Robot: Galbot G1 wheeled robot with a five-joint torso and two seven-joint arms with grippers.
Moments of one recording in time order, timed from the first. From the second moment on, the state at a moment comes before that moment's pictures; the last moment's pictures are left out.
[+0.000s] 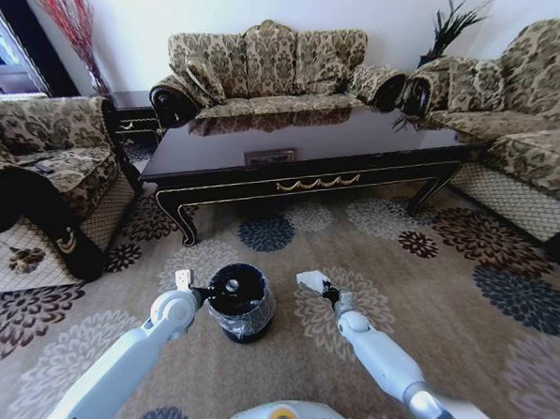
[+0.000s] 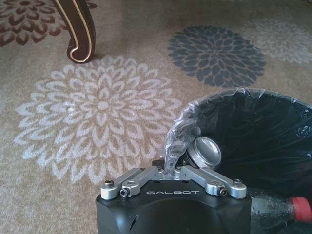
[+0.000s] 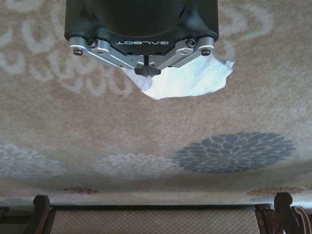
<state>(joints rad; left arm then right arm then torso) 0.92 -0.80 -0.05 -1.93 -1.34 0.65 -0.78 -0.83 1.24 0.08 0.94 0.49 0.12 0.10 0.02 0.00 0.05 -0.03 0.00</state>
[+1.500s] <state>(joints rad) 0.70 -0.84 0.27 -1.90 -1.31 0.65 -0.78 -1.52 0.89 0.36 2.34 0.51 -0.02 0.25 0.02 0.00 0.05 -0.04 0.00</state>
